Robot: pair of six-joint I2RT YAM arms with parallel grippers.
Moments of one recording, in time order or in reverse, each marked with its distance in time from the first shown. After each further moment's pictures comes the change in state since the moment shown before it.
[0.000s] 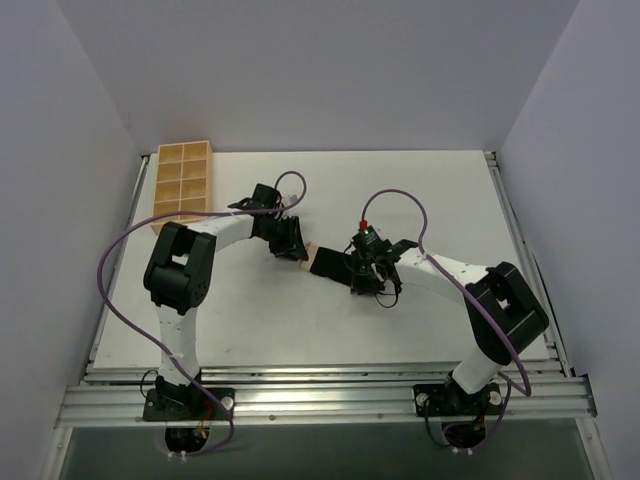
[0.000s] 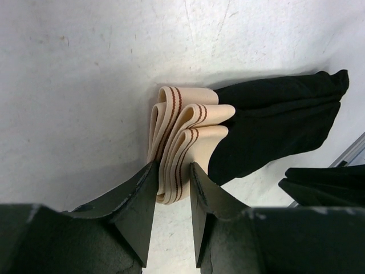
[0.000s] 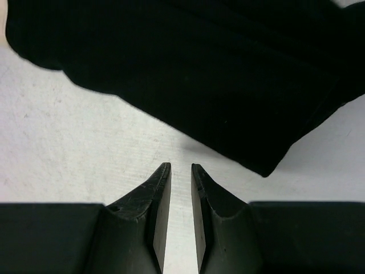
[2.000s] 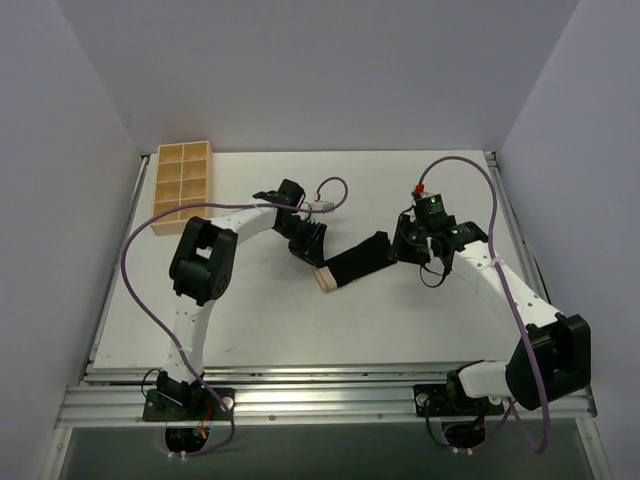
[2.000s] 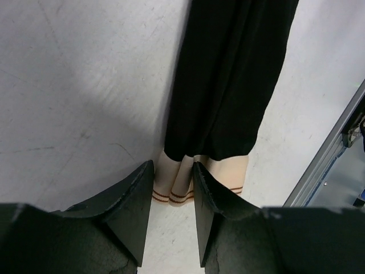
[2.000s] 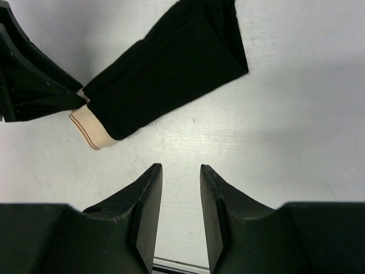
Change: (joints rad) left arm -0.095 0.172 0.299 -0.300 0.169 0.455; right arm -0.311 -0.287 0.101 -0.174 -0.055 -0.174
